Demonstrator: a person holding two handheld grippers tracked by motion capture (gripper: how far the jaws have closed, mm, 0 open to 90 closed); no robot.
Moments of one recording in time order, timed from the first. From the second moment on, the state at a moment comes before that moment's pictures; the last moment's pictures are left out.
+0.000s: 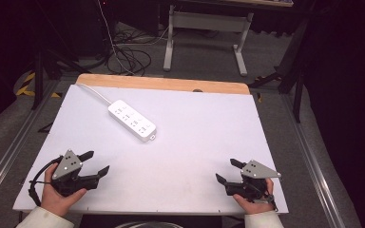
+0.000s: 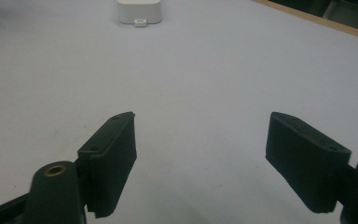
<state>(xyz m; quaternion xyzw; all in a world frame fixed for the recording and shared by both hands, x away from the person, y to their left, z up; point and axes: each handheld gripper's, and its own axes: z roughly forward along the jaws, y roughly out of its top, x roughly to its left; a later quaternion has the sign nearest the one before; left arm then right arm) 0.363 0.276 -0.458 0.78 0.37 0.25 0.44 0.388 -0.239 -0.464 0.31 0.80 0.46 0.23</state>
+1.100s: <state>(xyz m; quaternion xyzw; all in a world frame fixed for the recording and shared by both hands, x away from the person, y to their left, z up) 0.367 0.273 -0.442 0.78 0.39 0.23 0.43 0.389 -0.235 -0.467 0.31 0.80 0.45 0.22</state>
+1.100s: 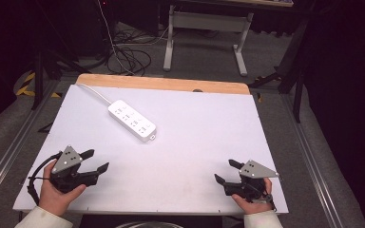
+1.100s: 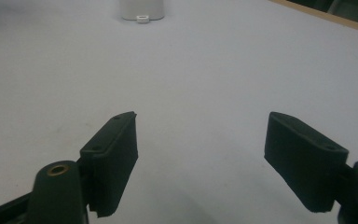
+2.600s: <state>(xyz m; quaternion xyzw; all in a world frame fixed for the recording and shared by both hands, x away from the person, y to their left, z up) 0.439 0.227 -0.386 0.81 0.38 0.22 0.39 0.388 -0.236 -0.466 0.31 0.80 0.46 0.22</state>
